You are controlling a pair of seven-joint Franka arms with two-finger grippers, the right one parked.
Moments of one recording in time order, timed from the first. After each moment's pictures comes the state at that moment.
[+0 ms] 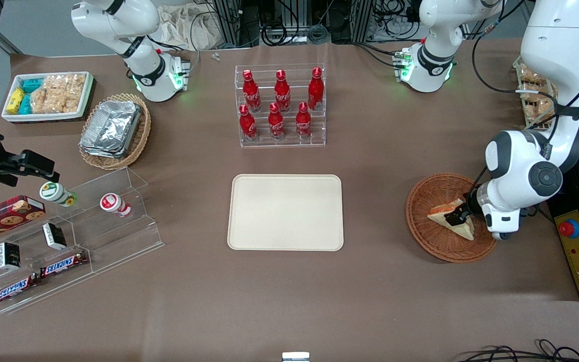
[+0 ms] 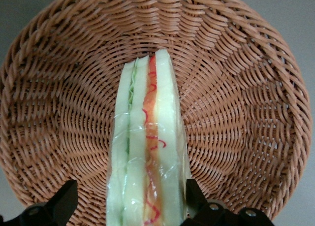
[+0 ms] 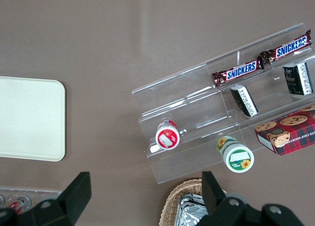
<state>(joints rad) 0.22 0.39 -0.25 -2.03 0.06 2.34 -0.85</state>
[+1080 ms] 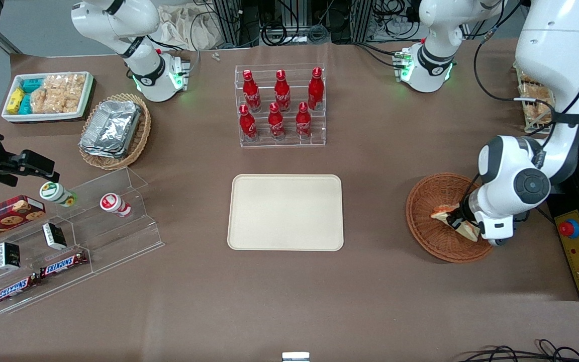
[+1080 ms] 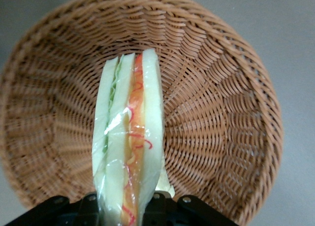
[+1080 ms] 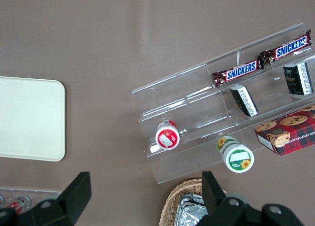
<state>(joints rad) 0.18 0.41 -0.26 -1.91 0.16 2.18 -1.00</state>
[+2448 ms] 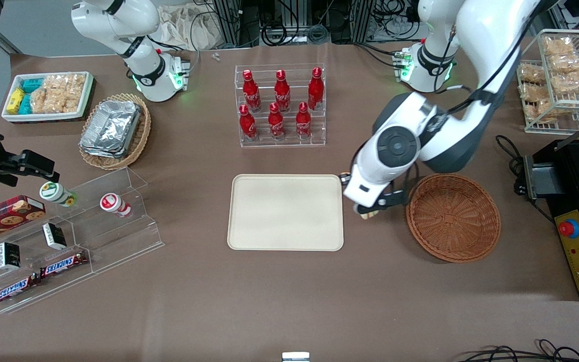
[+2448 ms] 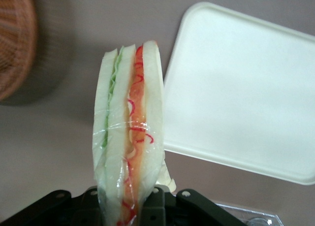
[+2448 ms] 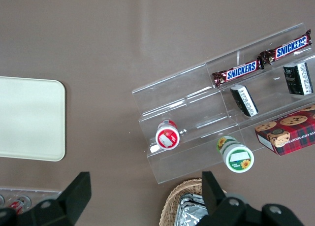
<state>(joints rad) -0.01 0.51 -0.67 -1.61 0.15 1.85 -0.93</state>
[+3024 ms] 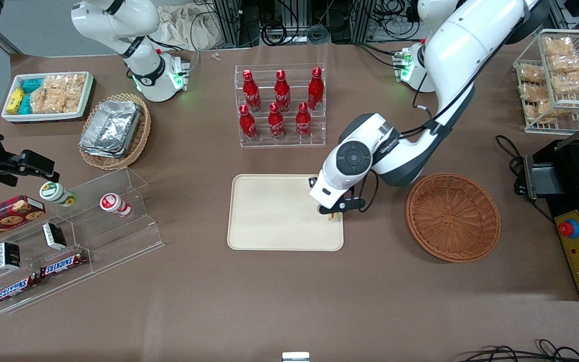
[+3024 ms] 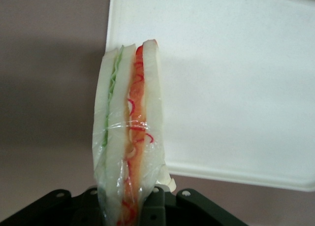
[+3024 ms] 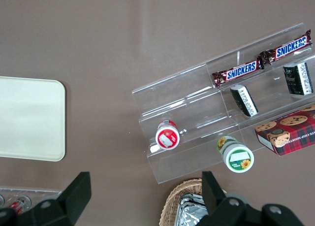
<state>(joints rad) -0.10 0.67 -0.66 -1.64 0.27 2.07 -0.98</state>
